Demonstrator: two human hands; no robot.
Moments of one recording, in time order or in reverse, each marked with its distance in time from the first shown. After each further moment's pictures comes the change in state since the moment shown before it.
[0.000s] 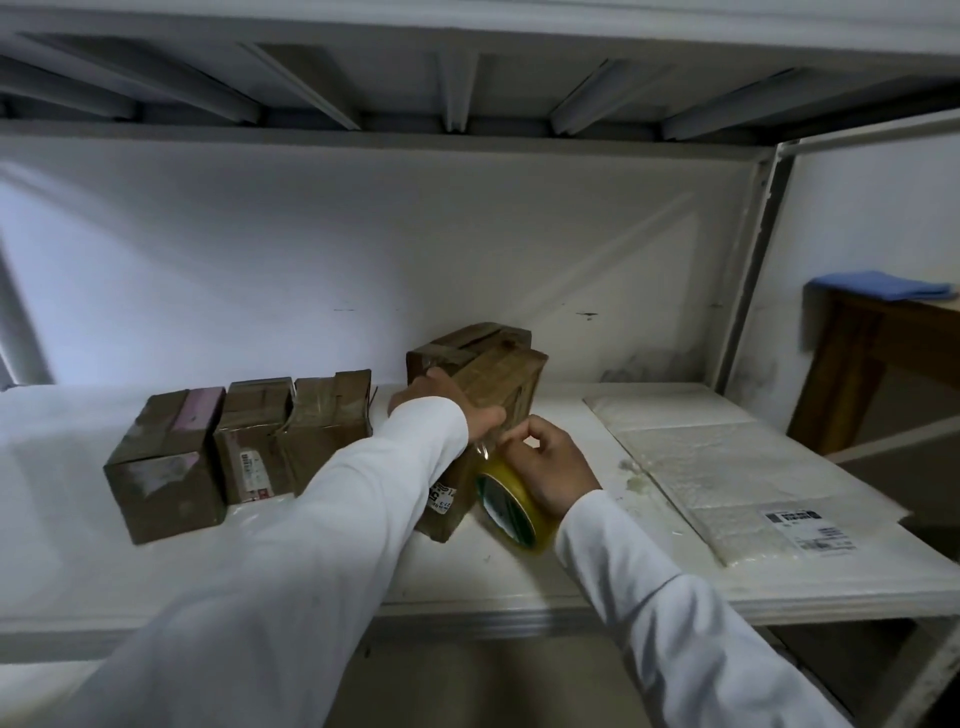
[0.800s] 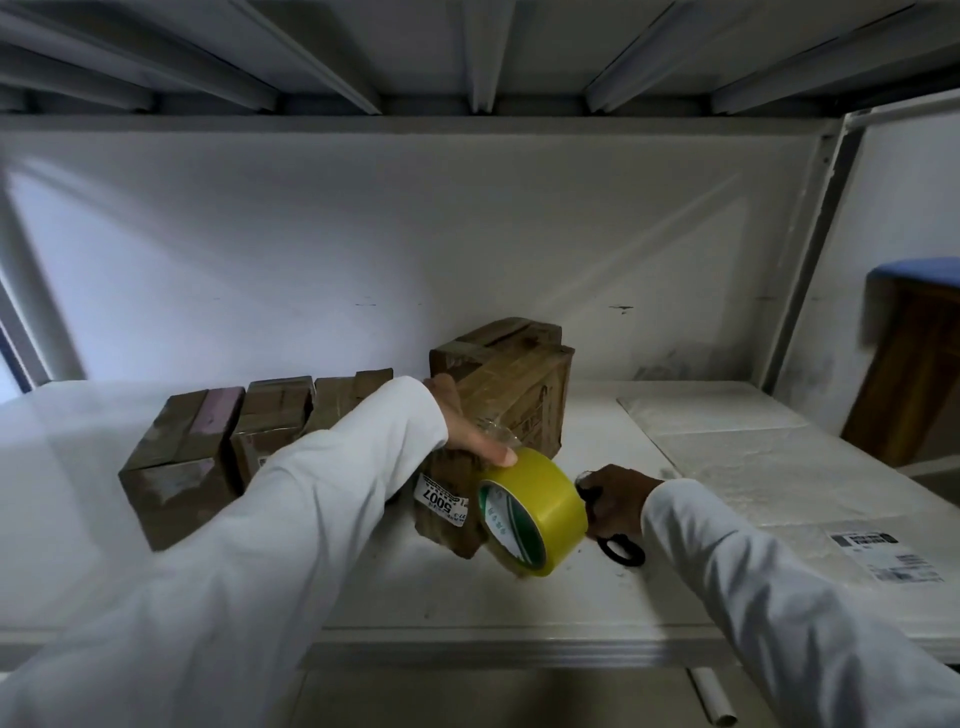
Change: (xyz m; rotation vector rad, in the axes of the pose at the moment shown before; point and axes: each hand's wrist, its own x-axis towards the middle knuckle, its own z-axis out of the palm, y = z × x) left_hand 0.046 -0.040 -0.007 -0.001 -0.307 0.088; right_hand 0.088 0.093 -0.036 -0.884 -0.526 0.152
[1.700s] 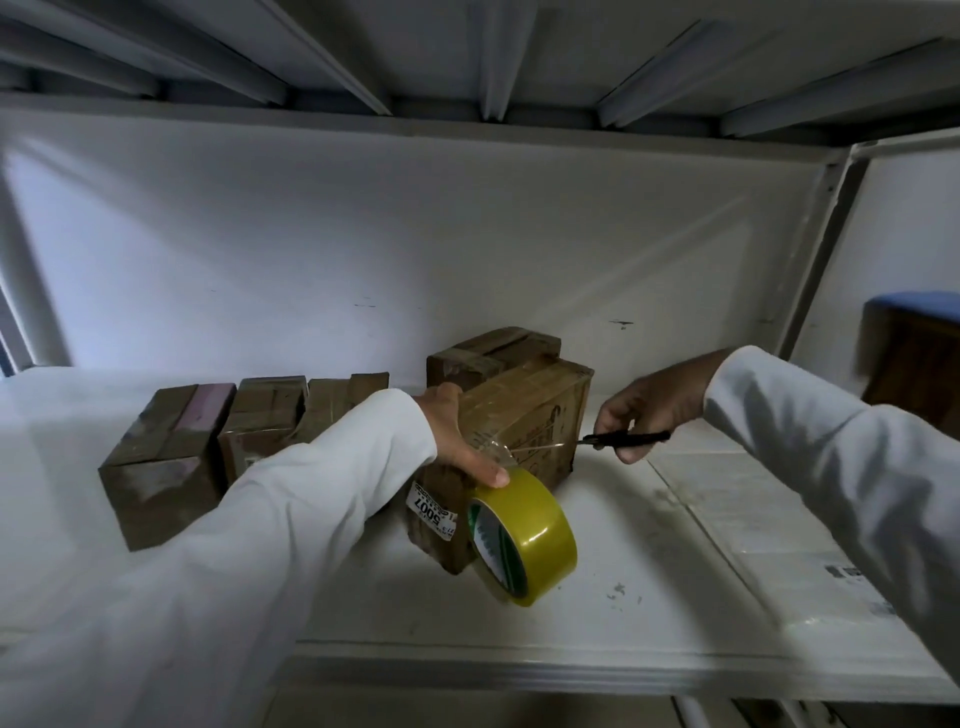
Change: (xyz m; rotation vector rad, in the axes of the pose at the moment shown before) left_hand -0.003 -0.004 0.001 -0.016 -0.012 0.129; right_hand -0.058 -0.033 -0.147 -0.045 -0.316 -0.158
